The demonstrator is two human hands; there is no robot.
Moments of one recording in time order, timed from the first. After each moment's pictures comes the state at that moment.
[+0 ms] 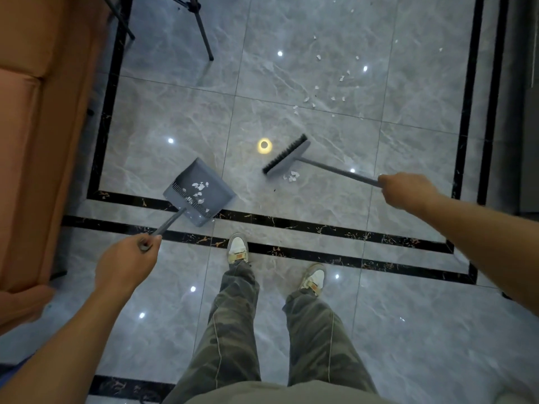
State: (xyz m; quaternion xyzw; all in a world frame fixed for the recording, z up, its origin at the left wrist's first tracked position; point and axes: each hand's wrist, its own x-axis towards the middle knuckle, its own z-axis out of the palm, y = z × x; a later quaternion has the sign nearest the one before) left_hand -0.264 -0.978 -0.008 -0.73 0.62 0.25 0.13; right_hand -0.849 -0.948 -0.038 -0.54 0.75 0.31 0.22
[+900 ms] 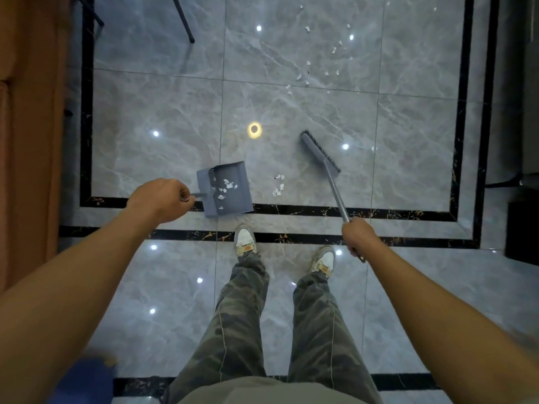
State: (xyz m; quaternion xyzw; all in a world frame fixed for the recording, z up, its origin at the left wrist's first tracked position) left_hand -0.313 -1.120 -0.056 -0.48 0.79 0.25 0.30; right_hand -0.683 -0.871 -0.094 -0.10 0.86 0.09 0.50
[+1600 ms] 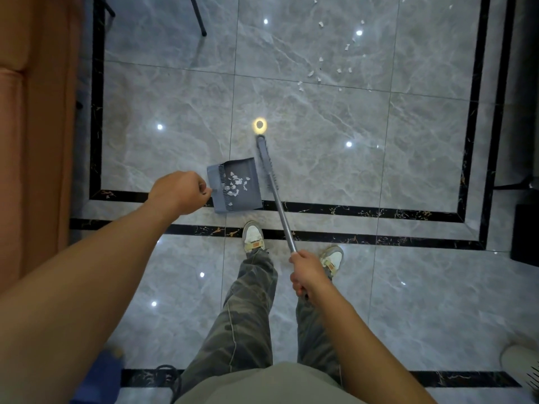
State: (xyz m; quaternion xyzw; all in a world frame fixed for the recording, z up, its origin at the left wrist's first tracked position) left_hand -0.299 -1.131 -0.077 -0.49 0.78 0.26 0.28; right_hand -0.507 -0.872 -0.047 0.06 0.77 -0.10 0.63
